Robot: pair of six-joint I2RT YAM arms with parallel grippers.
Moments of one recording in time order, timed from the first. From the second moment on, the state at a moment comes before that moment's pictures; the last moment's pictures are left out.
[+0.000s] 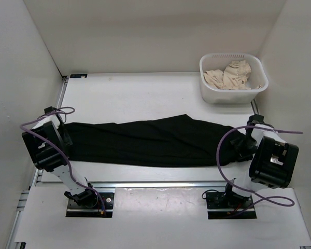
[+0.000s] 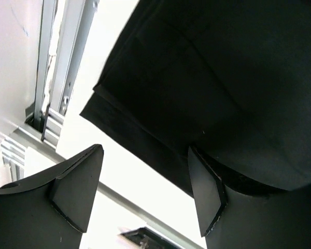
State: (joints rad) left arm 0.48 1.77 1.08 -0.75 -0.38 0.01; right arm -0.31 1.49 0.78 -0.77 0.04 0.88
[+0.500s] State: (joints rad) left arm 0.42 1.79 1.08 -0.90 -0.37 0.01; right arm -0.16 1.51 1.05 -0.72 0.35 0.60
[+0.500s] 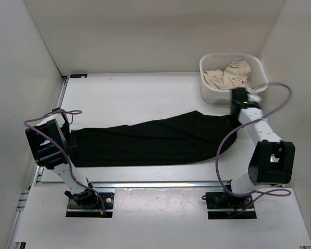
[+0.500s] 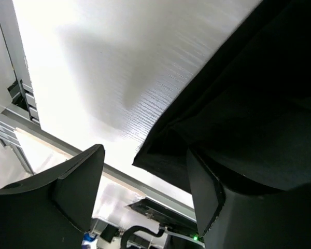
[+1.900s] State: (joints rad) left arm 0.32 1.79 1.07 -0.90 -0.38 0.03; right arm 1.11 1.79 1.64 -0.81 0.42 0.45
